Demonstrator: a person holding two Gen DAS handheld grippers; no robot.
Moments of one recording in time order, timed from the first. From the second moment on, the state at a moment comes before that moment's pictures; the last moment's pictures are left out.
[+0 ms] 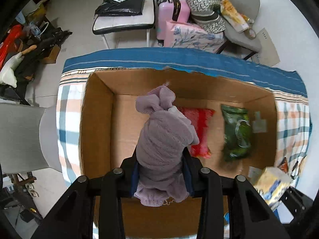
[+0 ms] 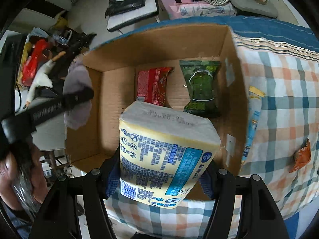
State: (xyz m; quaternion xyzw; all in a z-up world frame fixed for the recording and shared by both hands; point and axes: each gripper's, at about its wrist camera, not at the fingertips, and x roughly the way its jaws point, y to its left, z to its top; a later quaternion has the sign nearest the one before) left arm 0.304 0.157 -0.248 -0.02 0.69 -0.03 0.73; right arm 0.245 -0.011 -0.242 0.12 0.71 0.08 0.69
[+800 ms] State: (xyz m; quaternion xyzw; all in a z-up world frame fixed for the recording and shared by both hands) left arm 0.337 0.167 -0.303 -0.04 0.74 -0.03 0.68; right arm 0.264 0.002 -0.293 0.08 0.75 0.05 0.66
